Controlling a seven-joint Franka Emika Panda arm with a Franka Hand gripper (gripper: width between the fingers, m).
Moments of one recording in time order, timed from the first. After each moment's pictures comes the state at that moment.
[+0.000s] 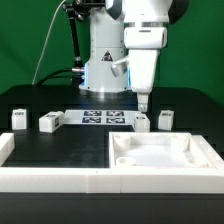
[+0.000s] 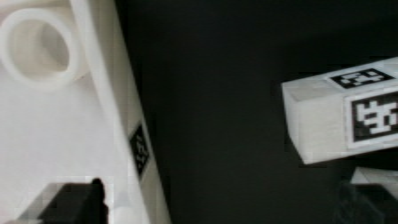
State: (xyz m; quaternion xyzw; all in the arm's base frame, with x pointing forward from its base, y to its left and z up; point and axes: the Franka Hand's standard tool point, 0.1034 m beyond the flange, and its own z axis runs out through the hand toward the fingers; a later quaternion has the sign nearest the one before) arm 0.440 0.062 0.080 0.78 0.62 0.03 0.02
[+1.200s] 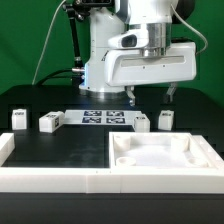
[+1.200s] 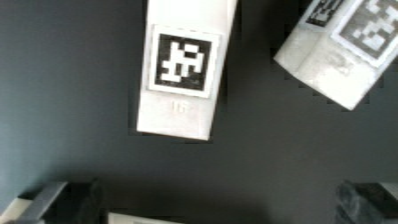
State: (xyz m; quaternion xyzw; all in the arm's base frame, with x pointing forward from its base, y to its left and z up) arm 0.408 0.080 0.065 0.99 0.11 0.04 -0.03
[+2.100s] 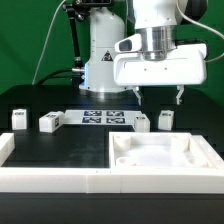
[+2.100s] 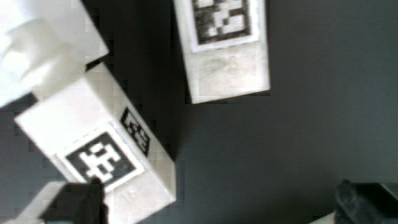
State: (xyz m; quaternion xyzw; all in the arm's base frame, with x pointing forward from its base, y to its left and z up) arm 0.395 0.102 0.059 0.97 -0.24 0.02 -0.06
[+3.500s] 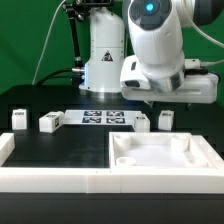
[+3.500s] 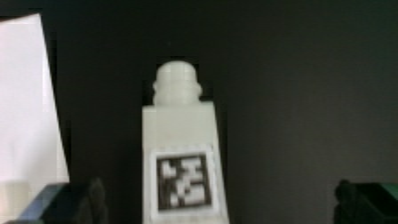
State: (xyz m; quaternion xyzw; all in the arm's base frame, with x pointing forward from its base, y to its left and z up) arm 0.366 0.133 0.041 0.89 -0.16 -0.40 -0.11
